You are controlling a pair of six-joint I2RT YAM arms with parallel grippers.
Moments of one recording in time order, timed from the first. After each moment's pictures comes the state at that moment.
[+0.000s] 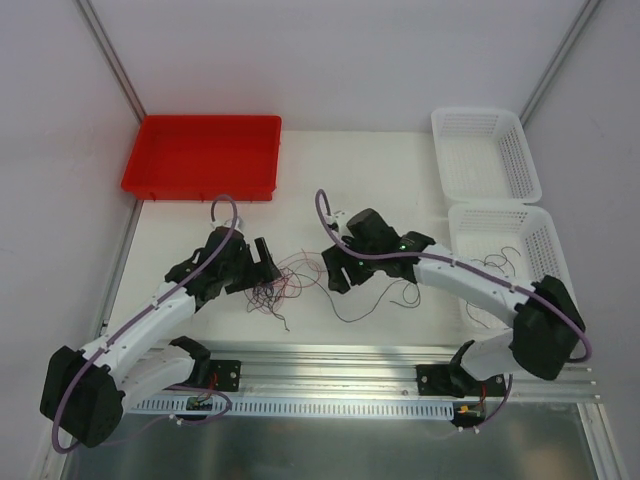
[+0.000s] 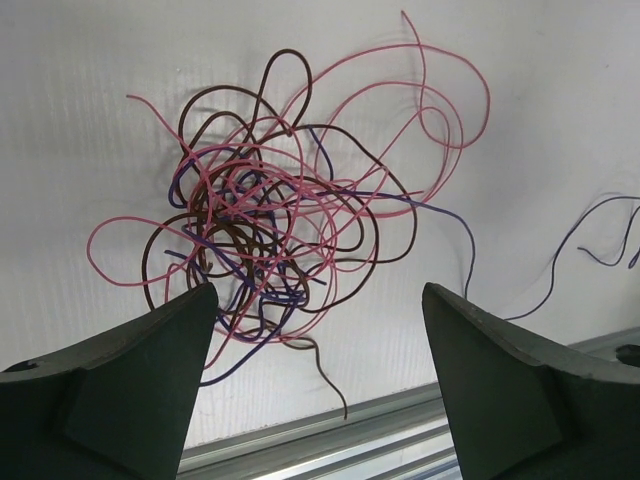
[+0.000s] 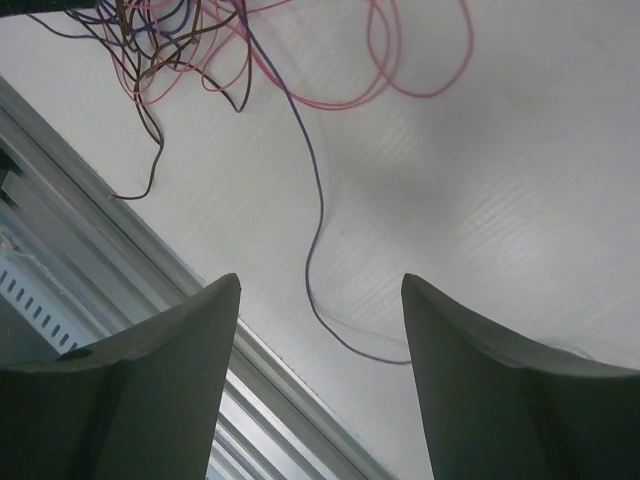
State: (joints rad) left arm -0.48 0.96 0.60 -0.47 0.03 -0.72; right arm 0.85 1.34 0.99 -0.54 -0.13 0.23
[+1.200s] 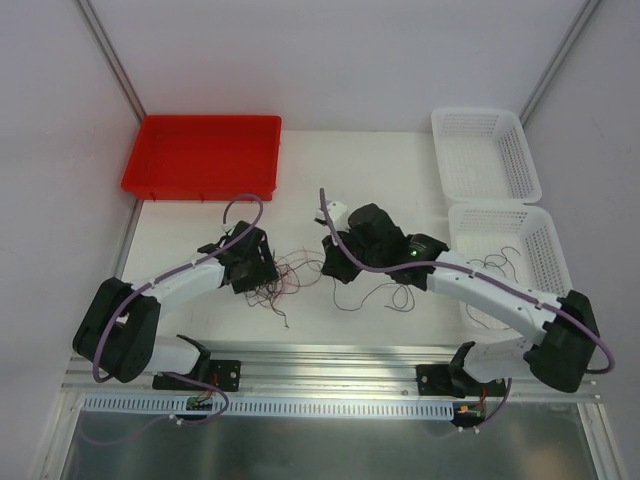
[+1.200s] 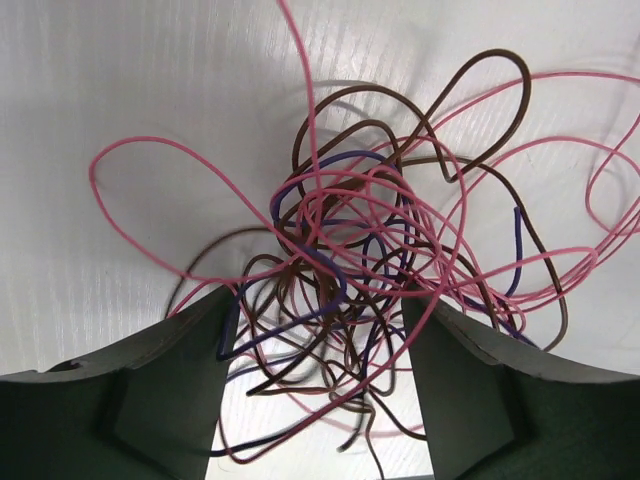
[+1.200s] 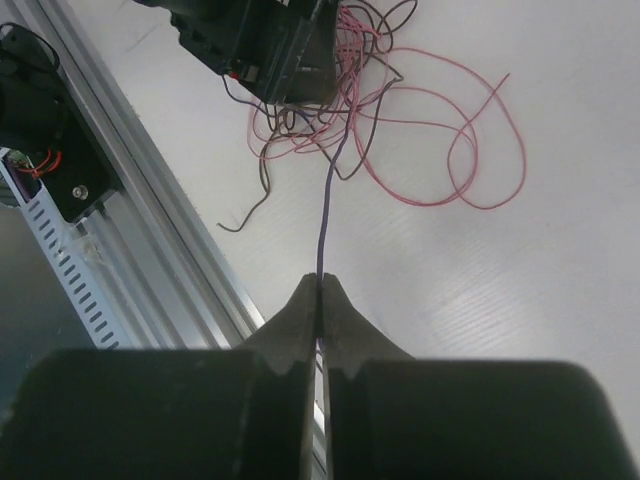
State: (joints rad) left arm -0.48 1.33 0.64 -0.42 -0.07 -0.78; right arm 0.94 1.37 1.08 -0.41 -0.20 0.16
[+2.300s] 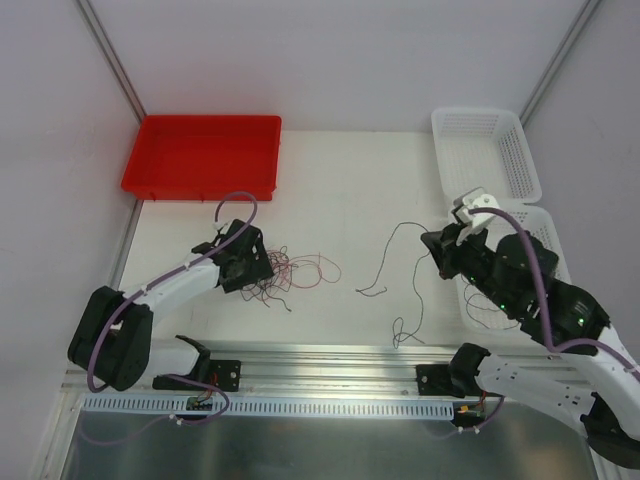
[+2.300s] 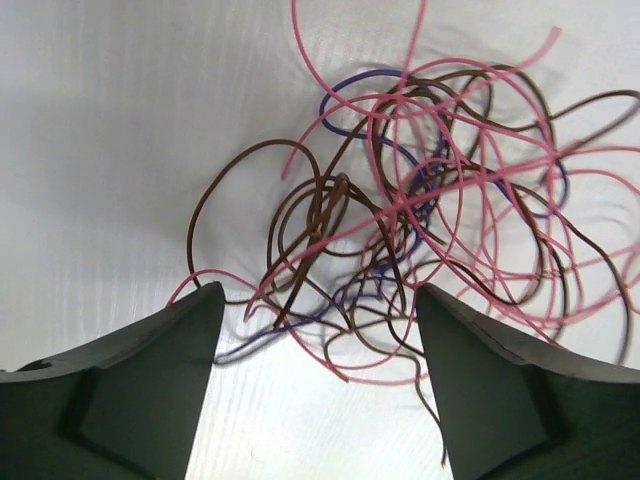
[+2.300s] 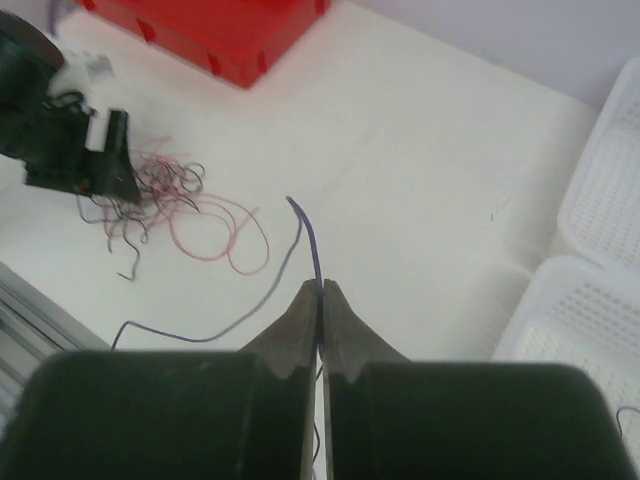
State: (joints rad) left arm -0.46 1.31 0.66 -0.48 -0.16 -0.78; right arm 0.92 0.68 1.22 -0.76 0.33 0.05
